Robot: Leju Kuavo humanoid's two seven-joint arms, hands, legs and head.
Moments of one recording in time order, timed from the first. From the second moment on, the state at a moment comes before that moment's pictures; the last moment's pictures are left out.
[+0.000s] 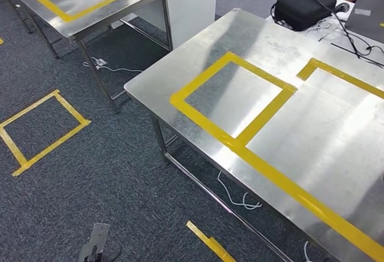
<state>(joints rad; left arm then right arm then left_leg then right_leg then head) -0.09 -0.11 0.64 -0.26 -0.50 0.45 -0.70 -0.29 -0.79 -0.37 -1.61 0.76 -0.44 -0.09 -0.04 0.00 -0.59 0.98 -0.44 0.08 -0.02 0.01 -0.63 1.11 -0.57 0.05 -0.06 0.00</state>
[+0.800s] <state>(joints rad) -0.09 -0.10 0.65 -0.25 -0.50 0.44 -0.70 -0.30 -0.79 -0.33 -1.60 0.78 -0.44 -0.09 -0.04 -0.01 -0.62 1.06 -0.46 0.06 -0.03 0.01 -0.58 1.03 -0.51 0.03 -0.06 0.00</state>
